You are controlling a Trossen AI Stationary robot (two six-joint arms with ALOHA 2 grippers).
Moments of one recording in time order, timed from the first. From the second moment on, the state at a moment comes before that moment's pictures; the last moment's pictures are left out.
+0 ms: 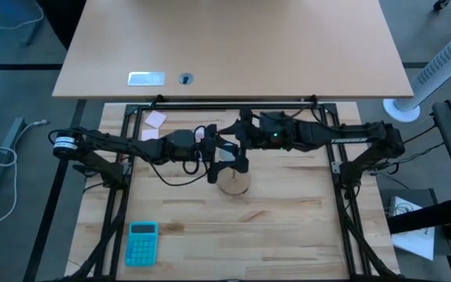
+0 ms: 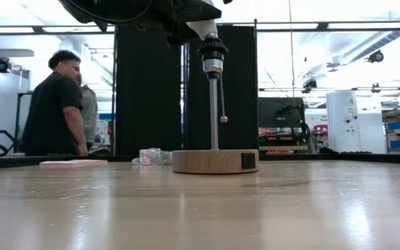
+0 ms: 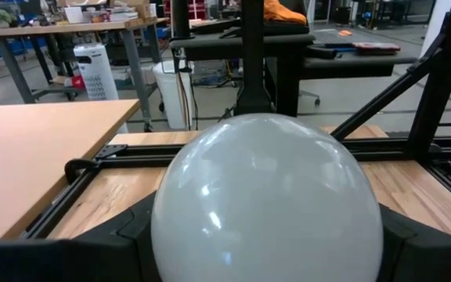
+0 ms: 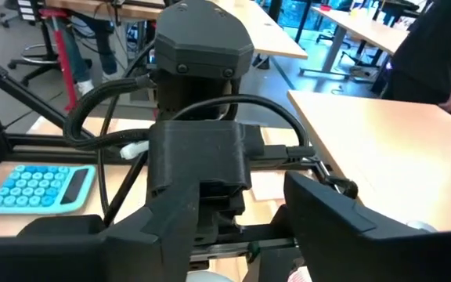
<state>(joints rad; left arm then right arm) 0.05 1.45 0.90 0.43 0.01 0.05 0.00 1.54 1.46 -0.18 0.12 -0.13</state>
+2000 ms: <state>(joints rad) 0.05 1.46 0.90 0.43 0.01 0.05 -0.01 1.51 1.45 -0.38 0.05 -0.01</state>
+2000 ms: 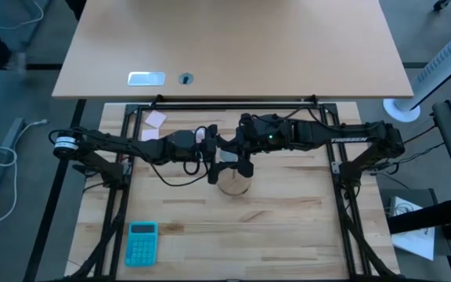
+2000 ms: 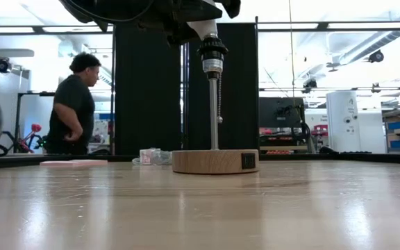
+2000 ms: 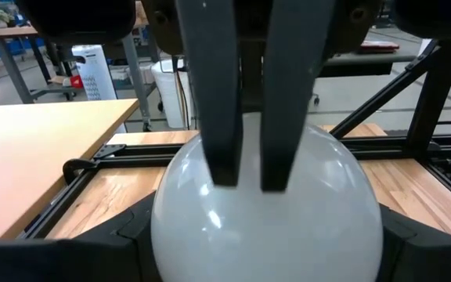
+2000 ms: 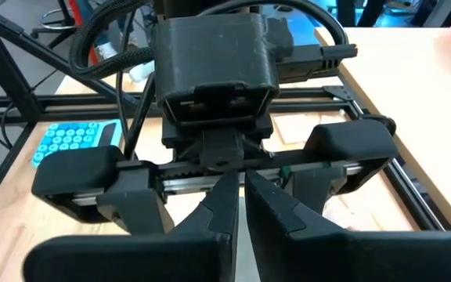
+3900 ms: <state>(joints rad) 0.05 1.45 0.90 0.41 0.01 0.04 -0.01 1.46 1.45 -0.42 0.05 -0.06</state>
